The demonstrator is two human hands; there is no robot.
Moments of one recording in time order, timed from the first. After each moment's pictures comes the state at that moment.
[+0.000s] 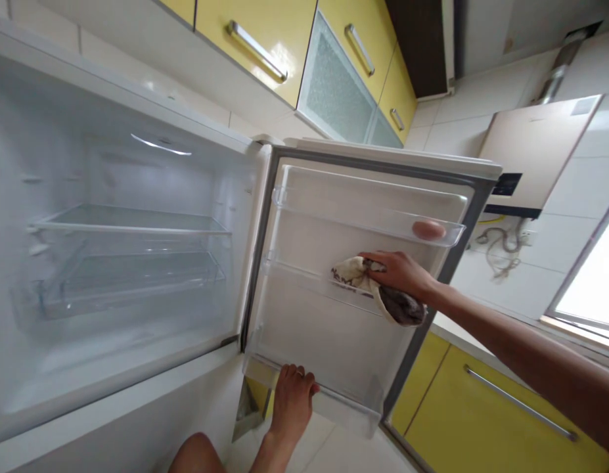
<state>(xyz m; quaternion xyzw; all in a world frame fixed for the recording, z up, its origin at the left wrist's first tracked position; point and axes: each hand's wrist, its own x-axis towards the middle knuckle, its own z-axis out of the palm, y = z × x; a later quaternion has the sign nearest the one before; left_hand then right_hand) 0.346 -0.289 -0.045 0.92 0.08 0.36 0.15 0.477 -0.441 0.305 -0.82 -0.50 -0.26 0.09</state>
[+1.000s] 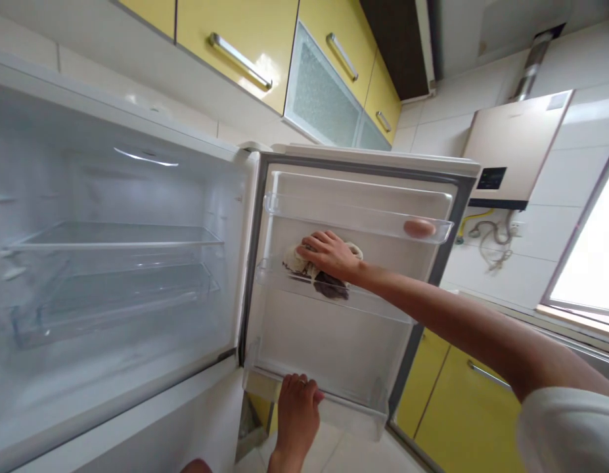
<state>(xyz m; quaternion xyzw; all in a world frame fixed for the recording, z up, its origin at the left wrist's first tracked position) 0.356 -0.295 -0.048 0.89 0.12 0.38 0.21 0.492 -0.319 0.298 -0.57 -0.65 -0.49 -0.13</state>
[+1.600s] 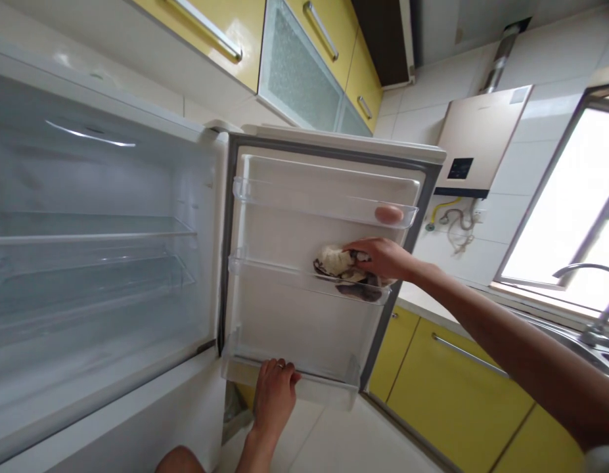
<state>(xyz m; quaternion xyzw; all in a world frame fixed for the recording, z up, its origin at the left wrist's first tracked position) 0.344 -0.295 -0.022 0.94 0.11 0.29 0.16 0.493 -0.475 0.321 -0.83 -0.50 -0.25 -0.02</state>
